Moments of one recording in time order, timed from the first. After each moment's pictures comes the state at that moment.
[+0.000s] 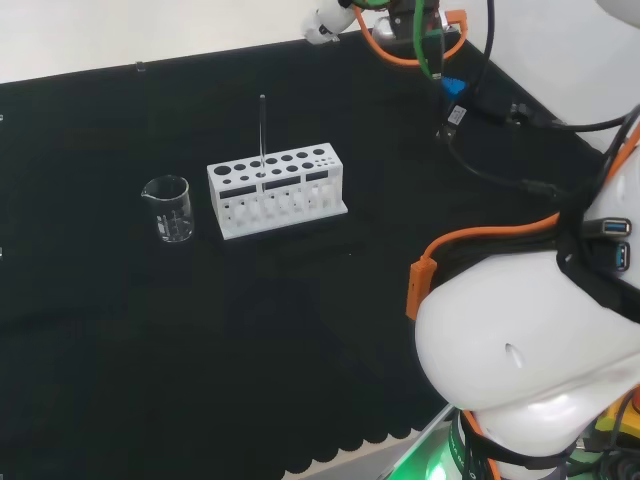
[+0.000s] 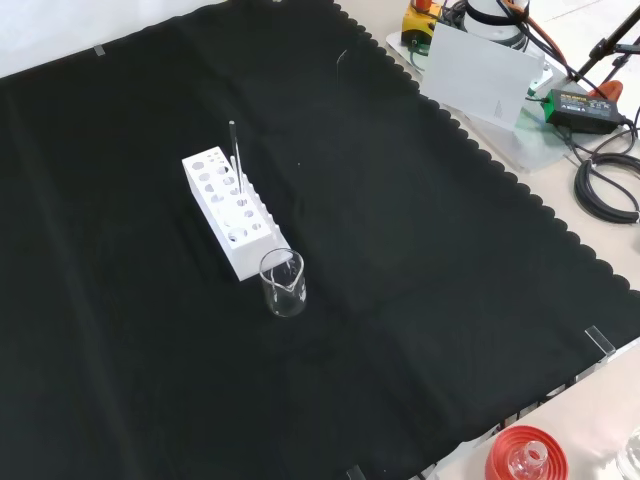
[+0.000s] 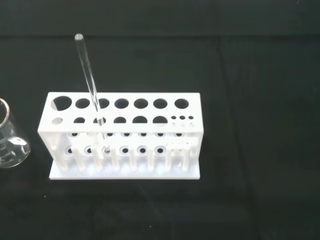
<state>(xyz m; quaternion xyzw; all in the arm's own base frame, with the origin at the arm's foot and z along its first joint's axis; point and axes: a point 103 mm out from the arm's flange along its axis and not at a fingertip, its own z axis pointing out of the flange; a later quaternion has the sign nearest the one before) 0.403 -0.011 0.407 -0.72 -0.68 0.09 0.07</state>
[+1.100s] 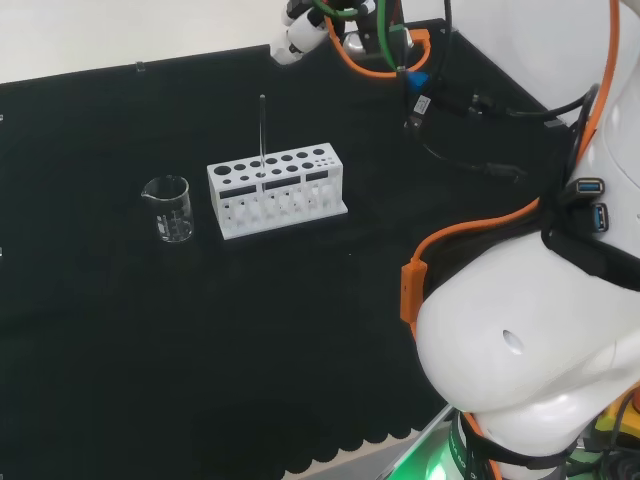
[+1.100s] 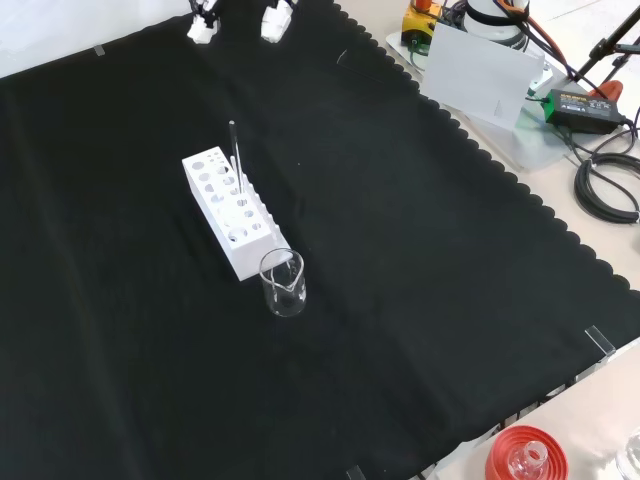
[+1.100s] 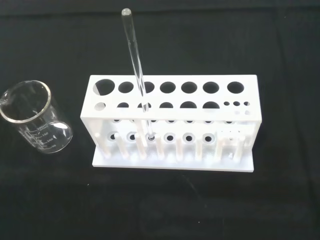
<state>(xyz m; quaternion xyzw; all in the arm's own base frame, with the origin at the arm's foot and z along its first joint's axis) 0.435 0.015 0.374 -0.69 -0.71 0.09 0.13</state>
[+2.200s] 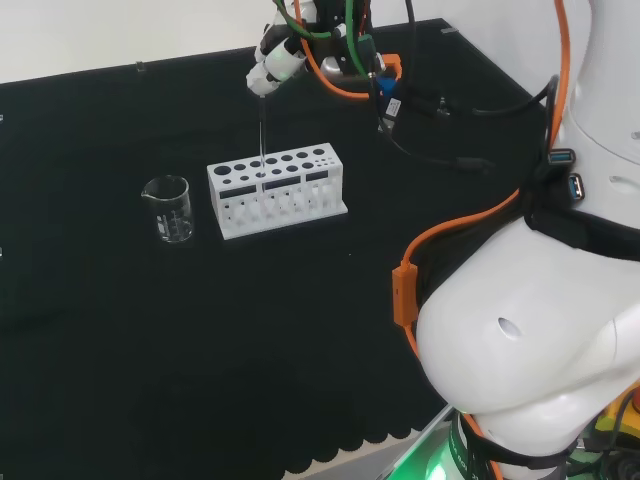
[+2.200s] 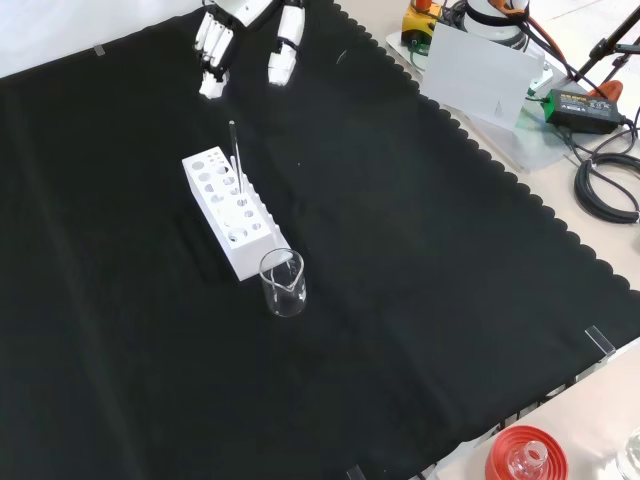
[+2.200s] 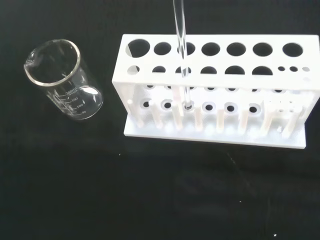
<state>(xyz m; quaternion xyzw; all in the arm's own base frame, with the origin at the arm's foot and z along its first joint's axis) 0.455 0.040 0.329 -0.65 -0.73 0.11 0.18</state>
